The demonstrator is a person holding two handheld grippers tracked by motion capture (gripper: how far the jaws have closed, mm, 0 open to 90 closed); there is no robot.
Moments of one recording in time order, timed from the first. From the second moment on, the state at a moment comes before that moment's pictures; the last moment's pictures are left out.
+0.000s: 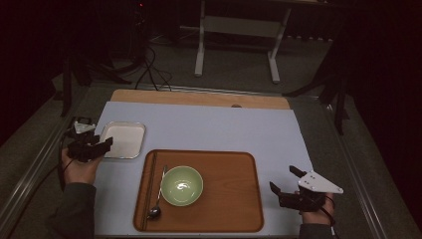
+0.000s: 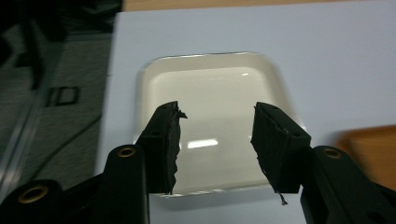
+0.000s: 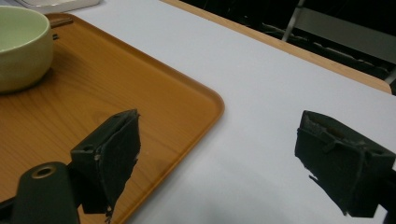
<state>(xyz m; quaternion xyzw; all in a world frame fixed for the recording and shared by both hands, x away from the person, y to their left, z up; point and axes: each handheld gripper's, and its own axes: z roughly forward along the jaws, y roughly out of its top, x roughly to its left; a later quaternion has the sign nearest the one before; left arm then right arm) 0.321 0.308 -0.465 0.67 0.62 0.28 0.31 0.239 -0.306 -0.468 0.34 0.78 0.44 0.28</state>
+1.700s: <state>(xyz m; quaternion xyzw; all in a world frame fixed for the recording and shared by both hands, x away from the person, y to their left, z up) 0.381 0.366 -0.515 0.60 0.73 0.11 0.30 0.239 -0.310 -0.469 0.35 0.78 0.44 0.28</state>
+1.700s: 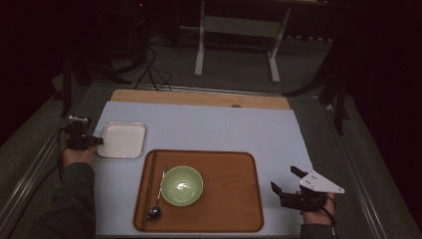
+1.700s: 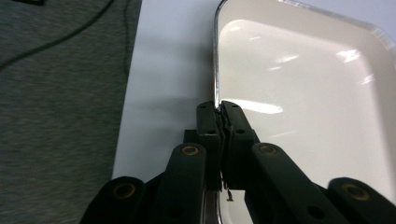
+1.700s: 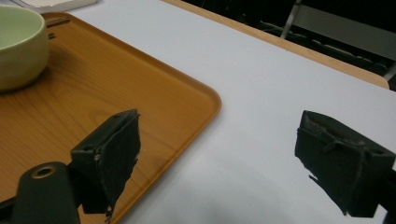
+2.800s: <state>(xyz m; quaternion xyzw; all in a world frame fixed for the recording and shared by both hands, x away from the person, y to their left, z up) 0.369 0.343 -0.460 0.61 0.68 0.13 0.39 0.239 -0.310 -0.468 0.35 0.78 0.44 0.28</state>
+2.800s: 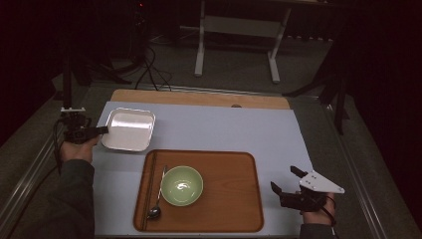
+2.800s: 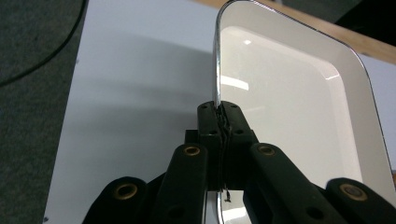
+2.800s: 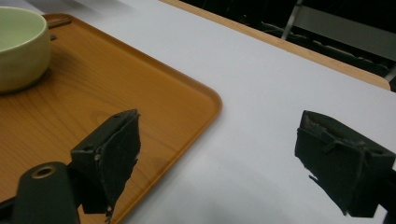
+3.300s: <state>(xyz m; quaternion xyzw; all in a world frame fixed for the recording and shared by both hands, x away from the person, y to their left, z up) 0.365 0.331 -0.421 0.63 0.64 0.14 0.42 0.239 -0.309 -0.468 0.35 0.78 0.44 0.28</state>
